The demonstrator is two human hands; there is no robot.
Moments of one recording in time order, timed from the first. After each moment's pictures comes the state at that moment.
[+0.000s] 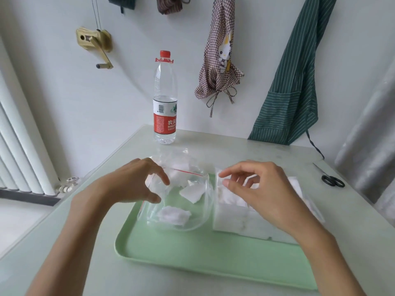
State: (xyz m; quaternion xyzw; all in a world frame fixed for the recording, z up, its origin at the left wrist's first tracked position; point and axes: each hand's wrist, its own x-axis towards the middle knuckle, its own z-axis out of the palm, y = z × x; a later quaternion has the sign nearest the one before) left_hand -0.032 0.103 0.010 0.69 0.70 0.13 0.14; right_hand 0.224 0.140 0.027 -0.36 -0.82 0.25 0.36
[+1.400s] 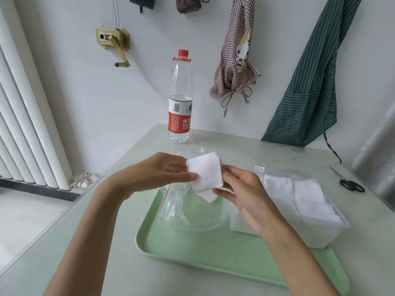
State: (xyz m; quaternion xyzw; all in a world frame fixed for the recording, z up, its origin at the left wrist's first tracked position) left_hand -0.035 0.096 0.018 0.64 0.59 0.33 0.37; right_hand 0.158 0.142 -0.004 -0.36 -0.60 0.61 0.38
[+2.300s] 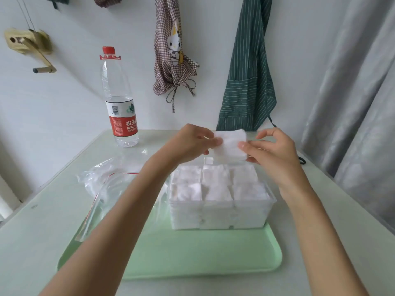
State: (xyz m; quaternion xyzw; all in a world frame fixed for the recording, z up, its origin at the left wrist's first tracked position) left_hand 0.127 0.194 0.051 0.68 0.59 0.35 0.27; right_hand 0.302 0.198 0.024 -0.47 -0.57 0.38 0.56
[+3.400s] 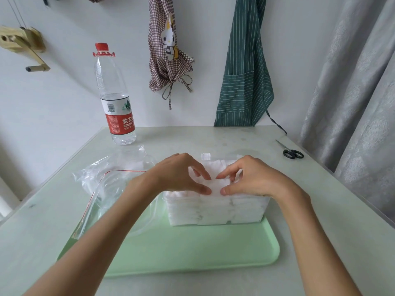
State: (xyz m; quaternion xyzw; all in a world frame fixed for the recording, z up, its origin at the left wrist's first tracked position) left_hand 0.112 0.181 0.010 0.77 0.60 0.12 0.19; right_hand 0.303 0.196 0.008 -0.54 -0.78 0.28 0.14
